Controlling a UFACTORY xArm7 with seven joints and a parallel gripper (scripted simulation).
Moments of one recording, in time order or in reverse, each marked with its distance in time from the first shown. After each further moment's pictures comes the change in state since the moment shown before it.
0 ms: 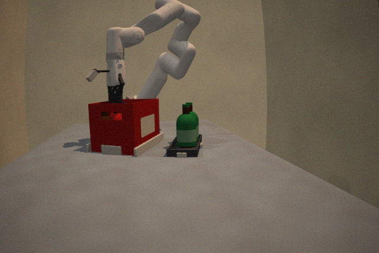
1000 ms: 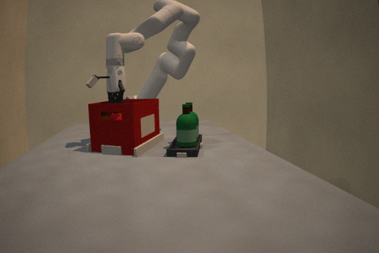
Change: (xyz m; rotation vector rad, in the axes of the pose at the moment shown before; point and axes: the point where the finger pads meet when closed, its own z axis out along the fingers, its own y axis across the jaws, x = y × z) arm 0.000 0.000 0.024 0.000 0.000 0.000
